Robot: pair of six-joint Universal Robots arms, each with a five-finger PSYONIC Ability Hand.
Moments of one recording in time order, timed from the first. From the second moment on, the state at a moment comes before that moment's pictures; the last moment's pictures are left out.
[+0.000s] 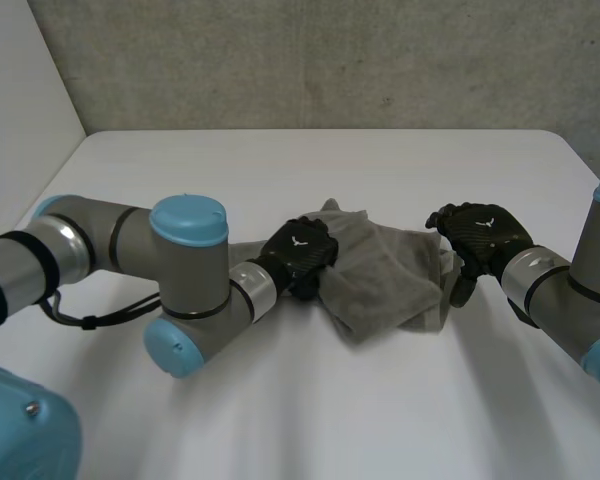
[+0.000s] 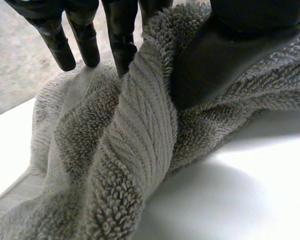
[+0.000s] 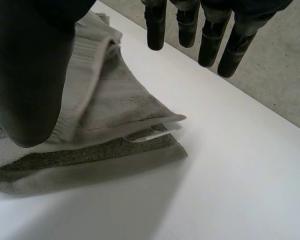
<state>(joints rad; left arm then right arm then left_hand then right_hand) 4.09 -2.46 -1.05 3.20 -1.30 3.36 1.82 -1.11 1.53 -0.04 1.36 2.80 1.22 1.20 0.23 0.23 1.15 0.25 0.25 0.22 0.25 0.06</state>
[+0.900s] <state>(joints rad) 4.31 -1.86 -1.73 3.30 -1.46 3.50 1.97 -1.09 1.47 -0.11 1.28 2.77 0.31 0.26 0.23 0.23 0.06 0.25 0.25 0.22 0.25 0.06</state>
